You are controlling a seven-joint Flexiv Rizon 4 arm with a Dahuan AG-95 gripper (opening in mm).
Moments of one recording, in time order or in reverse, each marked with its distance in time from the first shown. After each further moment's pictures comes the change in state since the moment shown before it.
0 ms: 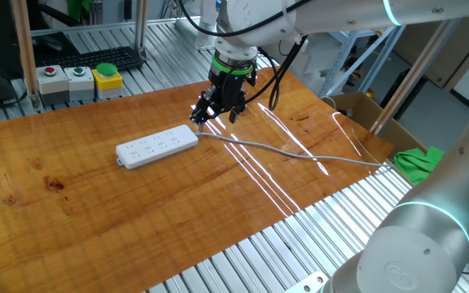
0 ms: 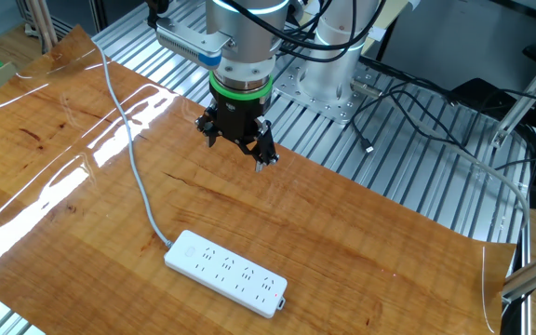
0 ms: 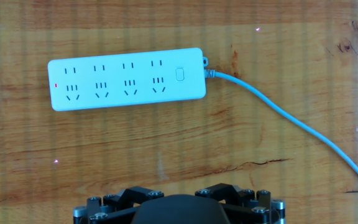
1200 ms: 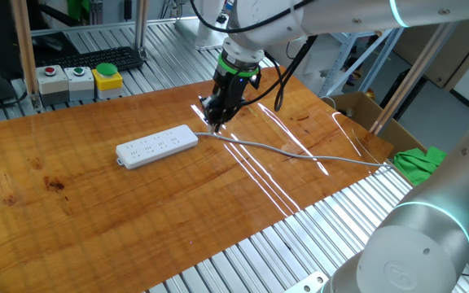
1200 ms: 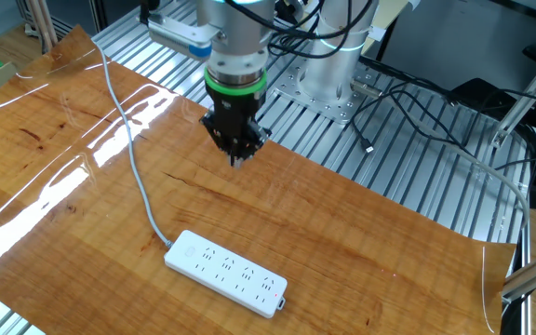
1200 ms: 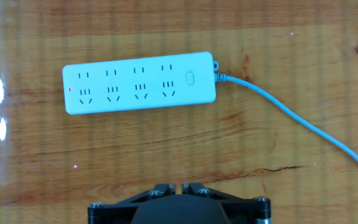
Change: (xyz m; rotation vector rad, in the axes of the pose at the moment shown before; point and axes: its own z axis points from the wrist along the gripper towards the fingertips) arm -0.004 0.003 0.009 -0.073 -0.037 -0.012
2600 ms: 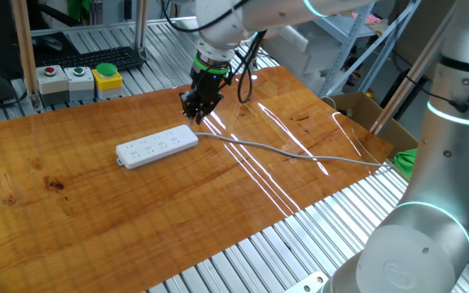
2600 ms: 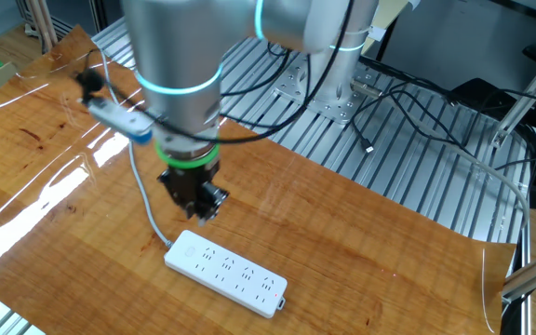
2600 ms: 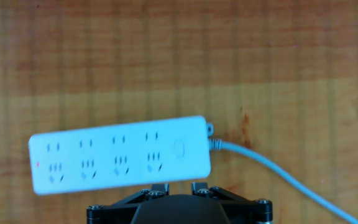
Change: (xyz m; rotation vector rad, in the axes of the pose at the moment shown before) arm -0.108 -0.023 0.067 0.001 0.017 0.033
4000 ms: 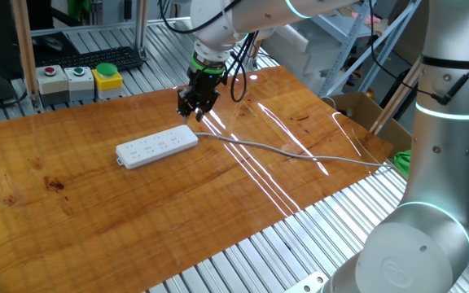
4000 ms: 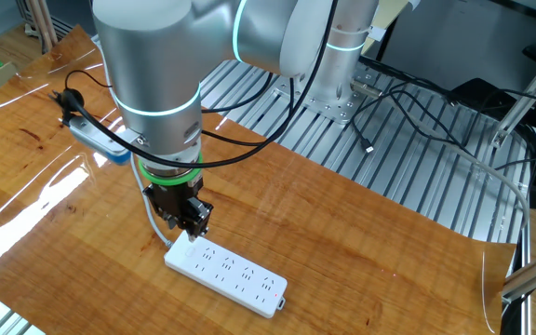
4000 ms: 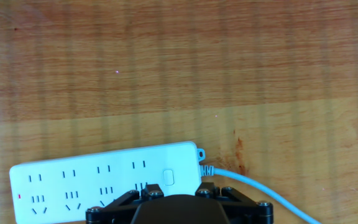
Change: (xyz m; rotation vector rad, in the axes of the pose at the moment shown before) arm -0.016 -0.010 0.017 -0.002 -0.006 0.020
